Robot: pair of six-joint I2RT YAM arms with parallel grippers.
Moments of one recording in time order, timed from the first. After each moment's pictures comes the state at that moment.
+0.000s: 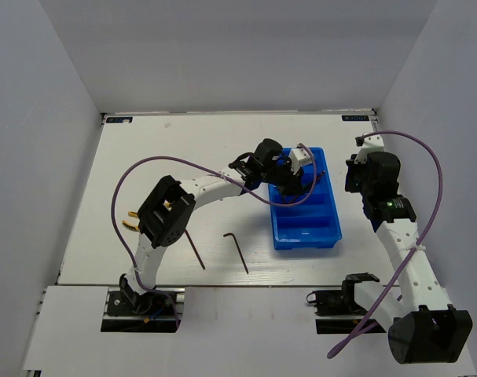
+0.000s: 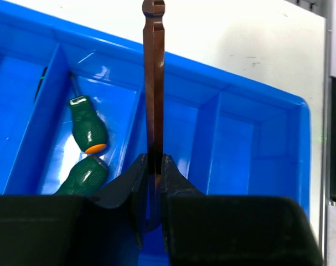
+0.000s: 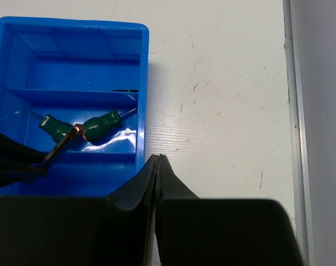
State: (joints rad) left arm -0.85 2.10 1.59 0.01 0.57 0.05; right arm 0.08 0.94 0.84 -0.38 0.02 -0.06
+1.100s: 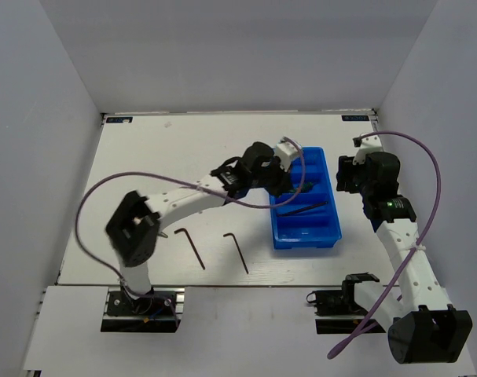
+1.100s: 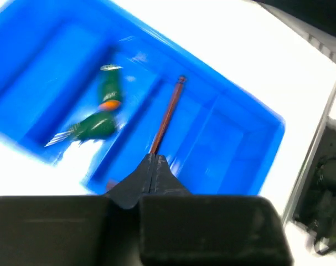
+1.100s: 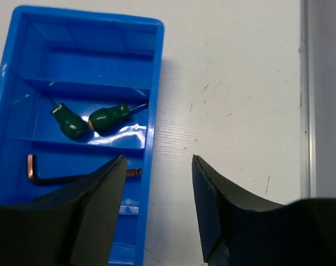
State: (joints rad) left arm -0.90 1.84 1.43 -0.06 0.25 -0.13; right arm 0.08 0.94 0.84 -0.38 -0.01 -0.08
